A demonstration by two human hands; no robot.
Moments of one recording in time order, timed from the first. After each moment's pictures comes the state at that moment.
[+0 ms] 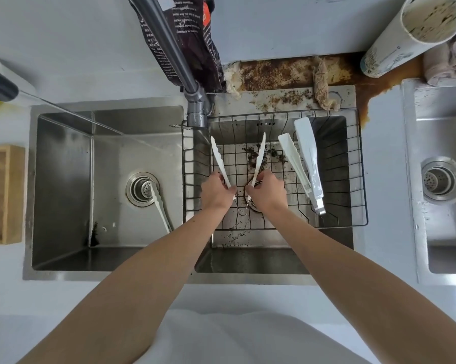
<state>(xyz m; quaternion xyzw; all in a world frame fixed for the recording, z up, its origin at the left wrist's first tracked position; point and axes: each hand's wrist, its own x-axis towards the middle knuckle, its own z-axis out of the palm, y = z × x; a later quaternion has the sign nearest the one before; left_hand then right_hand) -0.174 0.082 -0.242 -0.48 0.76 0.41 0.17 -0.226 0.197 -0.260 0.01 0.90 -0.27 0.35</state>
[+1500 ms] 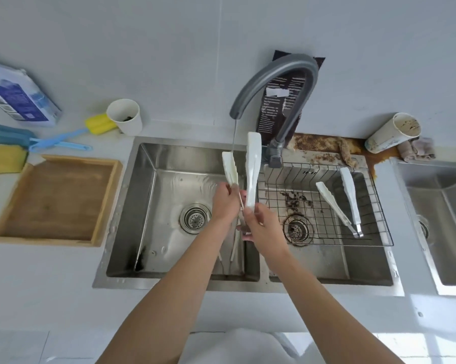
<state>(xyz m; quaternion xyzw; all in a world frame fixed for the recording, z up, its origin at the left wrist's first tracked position) -0.069 -0.072 -0.142 -0.39 0.65 0.65 -0.05 -0.052 0.045 -0.106 -0.03 0.78 -0.56 0.29</state>
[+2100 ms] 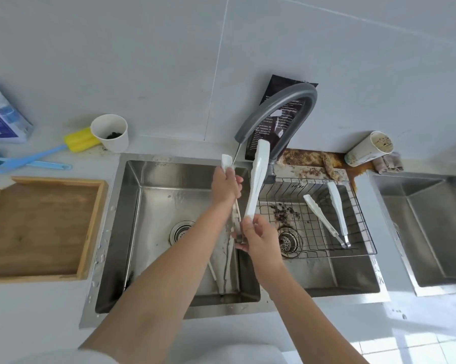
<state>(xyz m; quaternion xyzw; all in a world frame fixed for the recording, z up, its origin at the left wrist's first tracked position) -0.135 -0.115 -0.122 -0.36 0.57 0.73 -0.05 -0.047 0.007 -0.092 0.07 0.74 -0.63 0.24</state>
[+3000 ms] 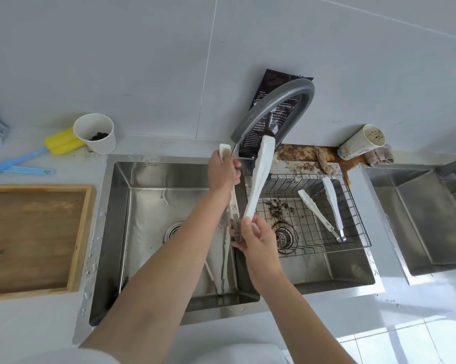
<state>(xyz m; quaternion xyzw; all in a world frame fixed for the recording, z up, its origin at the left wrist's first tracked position) -0.157 -0.123 -0.105 -0.32 0.51 0.79 -0.06 -0.043 -0.001 -0.093 0.10 0.69 -0.68 0.22</state>
